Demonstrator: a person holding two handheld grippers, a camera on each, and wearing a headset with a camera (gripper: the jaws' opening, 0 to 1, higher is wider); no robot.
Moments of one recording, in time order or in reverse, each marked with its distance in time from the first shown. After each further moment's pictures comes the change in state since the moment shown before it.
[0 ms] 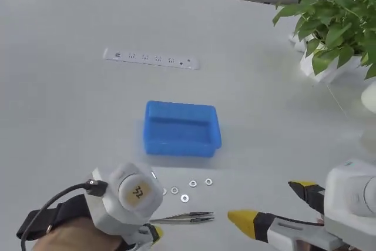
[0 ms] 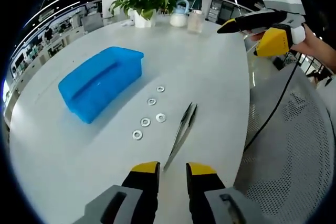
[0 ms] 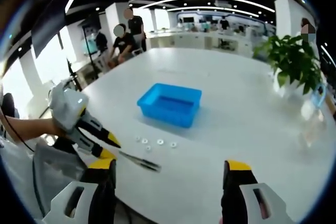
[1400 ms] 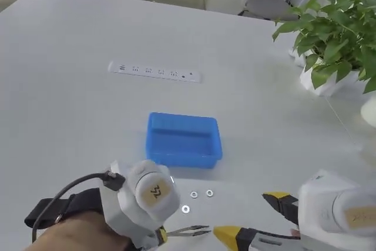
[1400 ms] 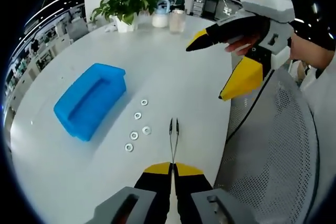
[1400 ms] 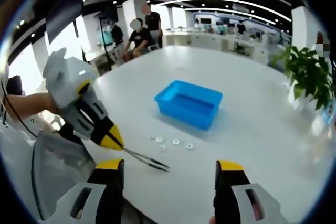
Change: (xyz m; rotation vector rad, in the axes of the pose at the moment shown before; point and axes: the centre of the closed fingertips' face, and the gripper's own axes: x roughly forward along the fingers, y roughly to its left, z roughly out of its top) left arm -0.035 -0.023 0.028 0.094 0.025 -0.061; right arm 0.018 0.031 -0.007 -0.122 0.028 0.088
